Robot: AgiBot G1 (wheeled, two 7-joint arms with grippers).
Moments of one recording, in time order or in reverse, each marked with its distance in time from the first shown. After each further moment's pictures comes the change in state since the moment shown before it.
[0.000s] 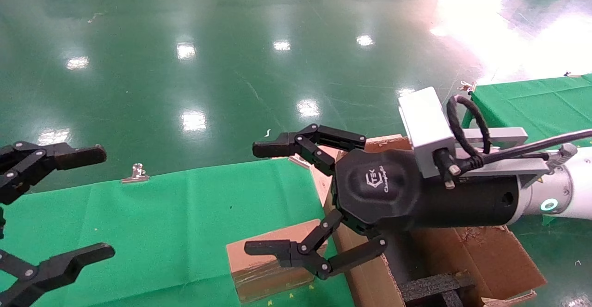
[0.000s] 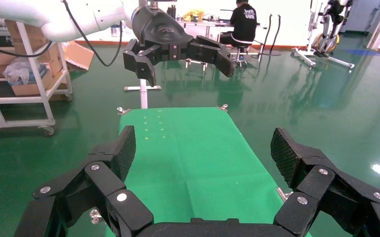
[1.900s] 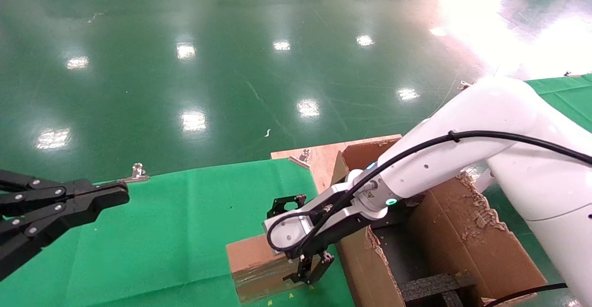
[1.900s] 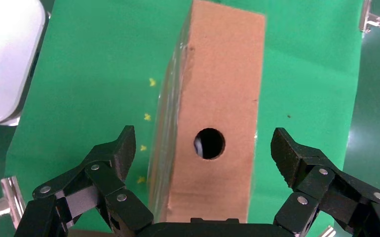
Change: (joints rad) left arm 0.000 0.000 0.000 0.000 0.000 0.000 0.000; right arm 0.399 -0.330 -0.487 -0.018 -0.959 -0.043 -0.034
